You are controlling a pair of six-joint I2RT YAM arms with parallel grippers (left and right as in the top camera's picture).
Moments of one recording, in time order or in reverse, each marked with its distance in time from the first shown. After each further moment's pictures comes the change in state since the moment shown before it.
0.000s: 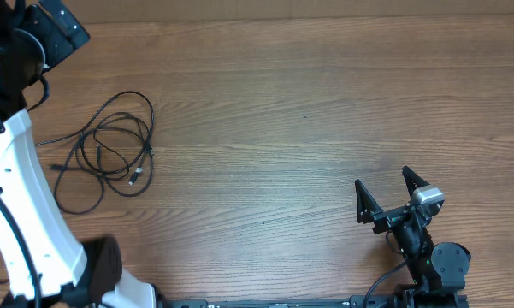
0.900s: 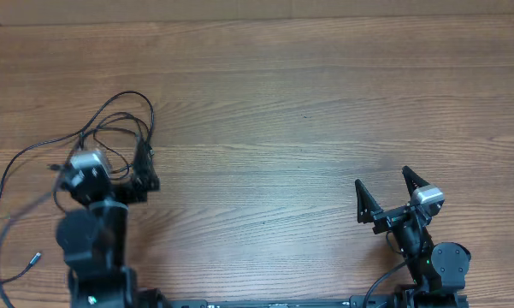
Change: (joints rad) left arm -0.005 -1.283 -2.095 1.418 0.177 0.336; right arm 0.000 -0.001 0.000 -0.001 0.000 0.000
